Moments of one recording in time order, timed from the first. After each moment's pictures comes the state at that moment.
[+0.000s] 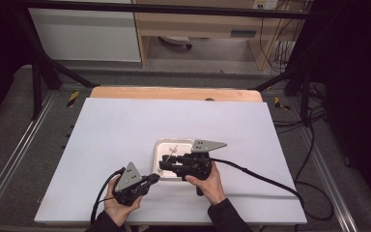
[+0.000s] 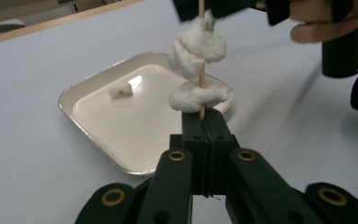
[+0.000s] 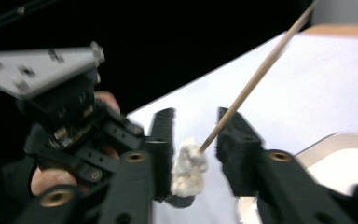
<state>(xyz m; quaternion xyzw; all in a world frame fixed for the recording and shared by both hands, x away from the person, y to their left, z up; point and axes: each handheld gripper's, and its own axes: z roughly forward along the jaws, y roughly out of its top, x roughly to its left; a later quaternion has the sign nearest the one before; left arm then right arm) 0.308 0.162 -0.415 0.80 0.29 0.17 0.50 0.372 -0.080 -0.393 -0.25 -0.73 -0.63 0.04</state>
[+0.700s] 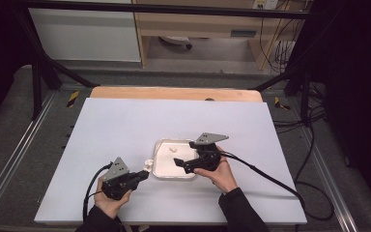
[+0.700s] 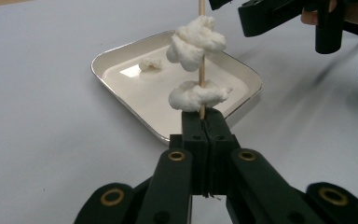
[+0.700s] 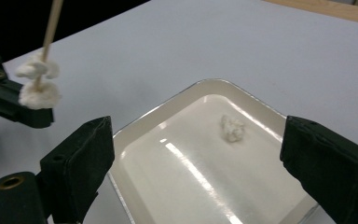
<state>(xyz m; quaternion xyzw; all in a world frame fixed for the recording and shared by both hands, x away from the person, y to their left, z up) 0.324 0.193 -0.423 0.79 0.34 0.14 0.49 0.408 -0.103 -0.409 -0.31 -0.80 -0.50 -0.09</state>
